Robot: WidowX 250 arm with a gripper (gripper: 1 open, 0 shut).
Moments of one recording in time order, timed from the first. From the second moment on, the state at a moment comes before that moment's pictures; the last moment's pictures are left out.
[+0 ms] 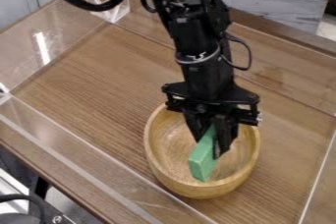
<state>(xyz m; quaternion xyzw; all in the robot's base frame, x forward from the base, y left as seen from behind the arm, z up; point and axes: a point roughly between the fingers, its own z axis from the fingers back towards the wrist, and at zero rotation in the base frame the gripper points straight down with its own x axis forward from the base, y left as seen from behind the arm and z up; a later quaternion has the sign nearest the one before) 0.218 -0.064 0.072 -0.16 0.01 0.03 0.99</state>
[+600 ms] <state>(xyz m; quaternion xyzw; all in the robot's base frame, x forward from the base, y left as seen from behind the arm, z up) 0.223 -0.058 0.075 -0.16 0.01 0.04 0.99</state>
